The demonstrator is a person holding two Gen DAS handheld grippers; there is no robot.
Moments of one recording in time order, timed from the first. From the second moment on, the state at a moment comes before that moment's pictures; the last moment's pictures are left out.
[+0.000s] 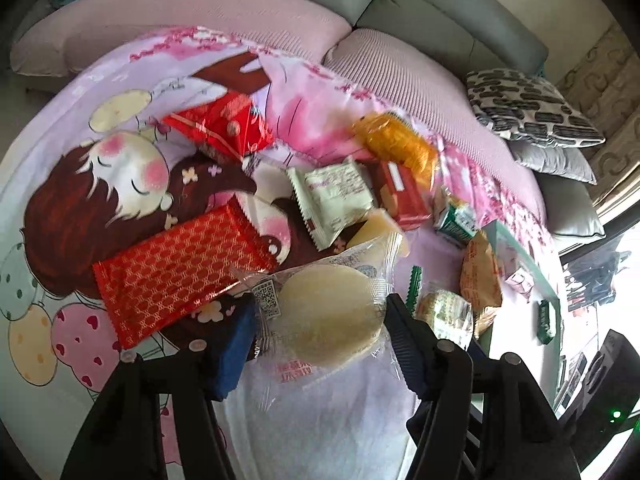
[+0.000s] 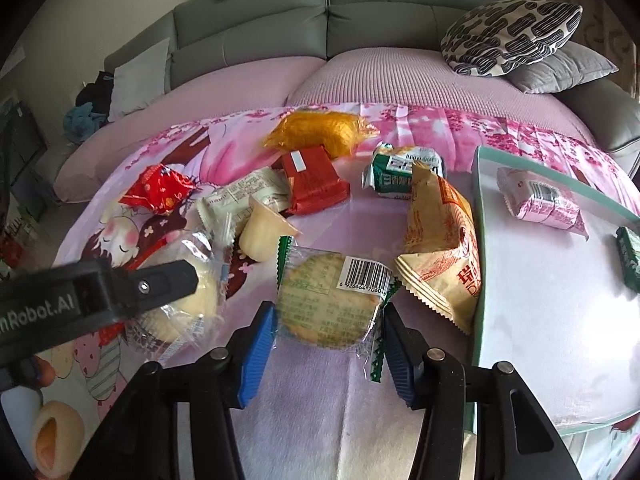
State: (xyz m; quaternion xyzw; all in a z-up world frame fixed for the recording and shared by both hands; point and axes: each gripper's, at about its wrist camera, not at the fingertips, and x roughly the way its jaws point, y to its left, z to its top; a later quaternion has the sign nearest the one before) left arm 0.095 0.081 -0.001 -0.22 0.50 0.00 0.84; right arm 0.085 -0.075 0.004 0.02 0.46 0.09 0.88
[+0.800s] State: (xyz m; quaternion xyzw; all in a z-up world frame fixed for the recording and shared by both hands) left arm 0.087 0.090 0.024 -0.23 0.47 0.02 0.85; right arm 0.065 -0.094 0.058 0.06 0.39 0.10 0.91
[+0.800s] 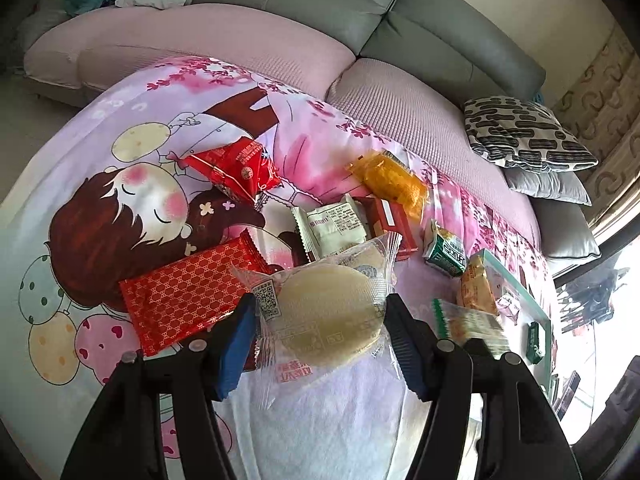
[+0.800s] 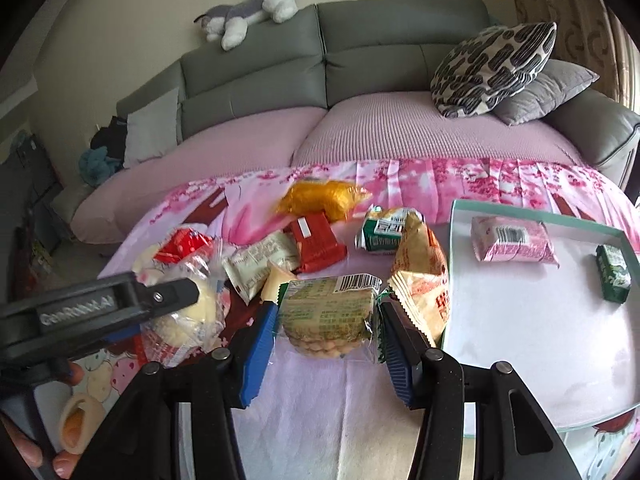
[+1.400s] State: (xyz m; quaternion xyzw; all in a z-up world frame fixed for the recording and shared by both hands) left arm 0.092 0.066 0.034 -0.20 0.47 0.00 0.86; right arm 0.072 -0.160 0.063 0.10 0.38 -0.01 0.92
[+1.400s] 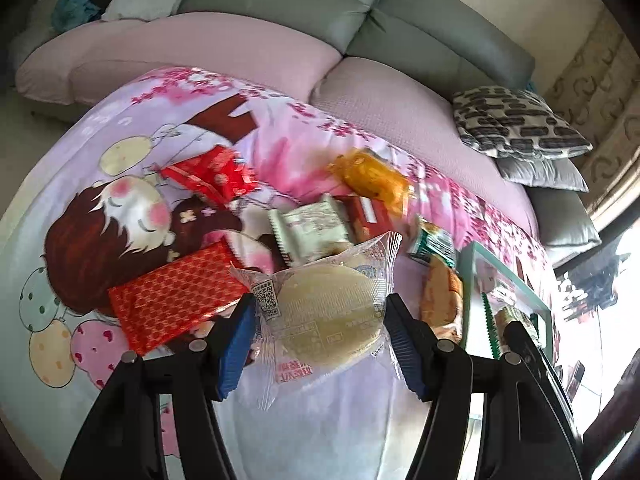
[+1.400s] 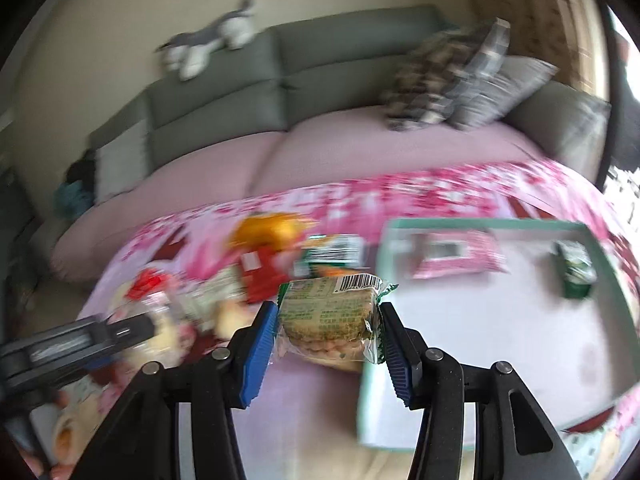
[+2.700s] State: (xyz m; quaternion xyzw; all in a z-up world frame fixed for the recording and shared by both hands) left arm 0.154 -0.173 0.011 -0.03 0.50 -0.21 0.84; right arm 0.032 -0.360 0.033 0.22 0.37 -0.30 0.85
